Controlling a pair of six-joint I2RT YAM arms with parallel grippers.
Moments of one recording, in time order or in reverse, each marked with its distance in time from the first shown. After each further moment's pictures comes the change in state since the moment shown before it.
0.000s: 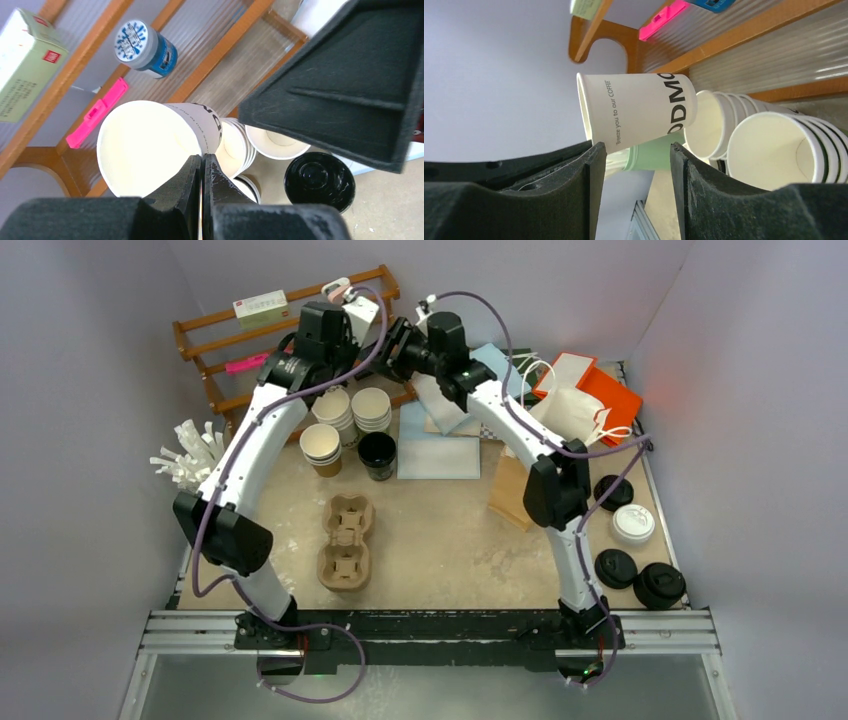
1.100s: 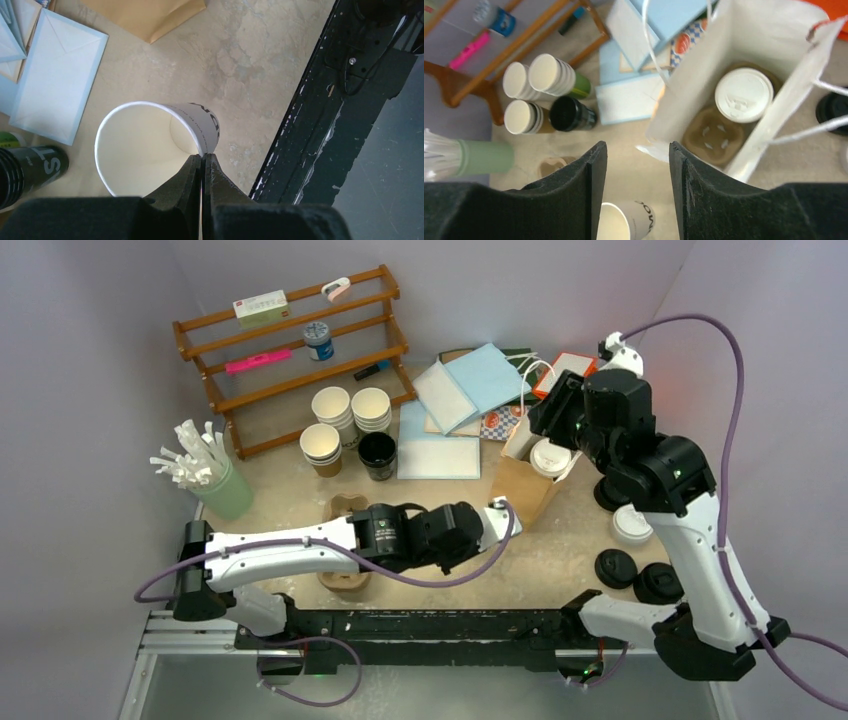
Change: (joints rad) left arm -0.991 -0.280 -0.531 0.046 -0.008 -0.329; right arm -0.022 -1.093 -0.439 -0.917 0.790 -0.457
